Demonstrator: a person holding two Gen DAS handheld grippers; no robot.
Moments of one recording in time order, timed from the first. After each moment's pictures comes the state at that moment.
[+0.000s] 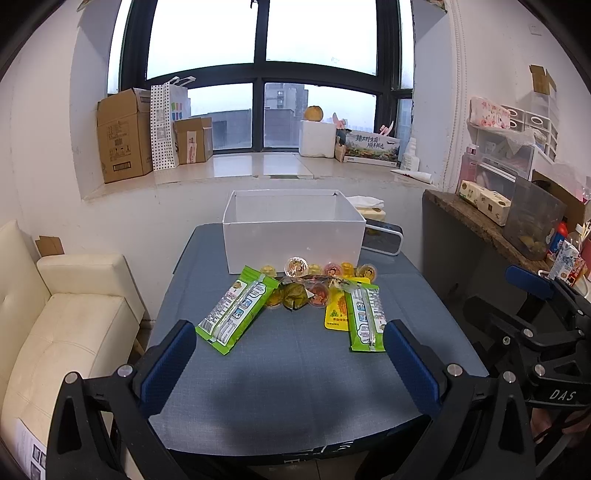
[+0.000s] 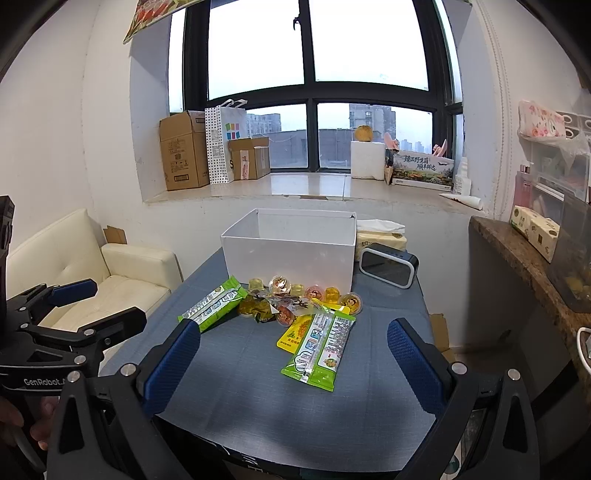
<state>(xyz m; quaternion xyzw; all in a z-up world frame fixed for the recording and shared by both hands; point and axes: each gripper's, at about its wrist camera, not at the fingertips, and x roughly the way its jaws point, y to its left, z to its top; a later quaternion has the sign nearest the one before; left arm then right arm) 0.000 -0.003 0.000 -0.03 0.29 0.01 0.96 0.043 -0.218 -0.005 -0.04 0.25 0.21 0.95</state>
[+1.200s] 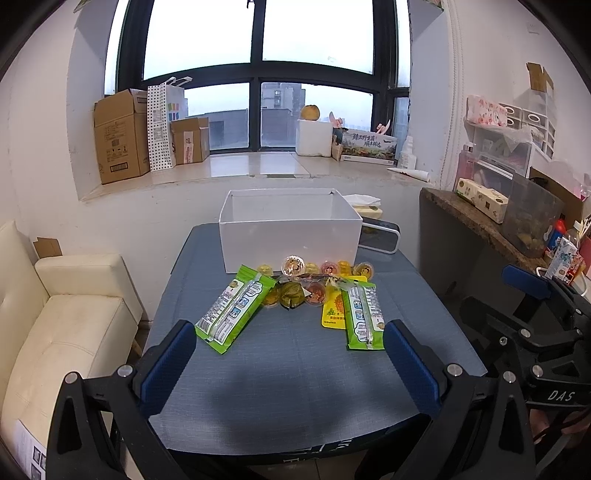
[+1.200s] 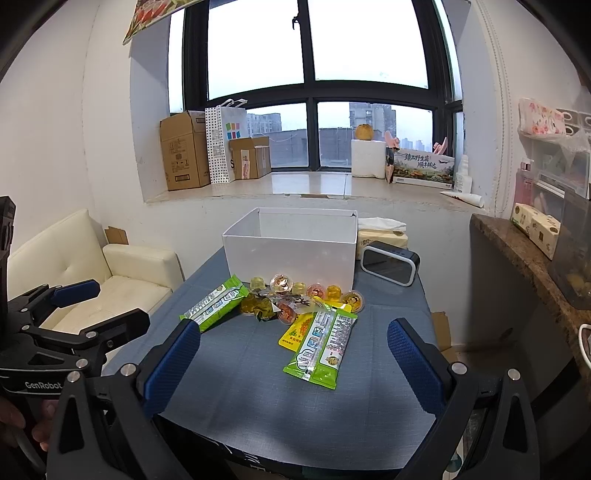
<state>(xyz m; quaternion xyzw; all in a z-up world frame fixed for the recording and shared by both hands) -0.001 -0.006 -0.002 -0.03 0.29 0.00 0.96 0.041 -0.218 -0.007 -0.04 0.25 0.21 0.95</state>
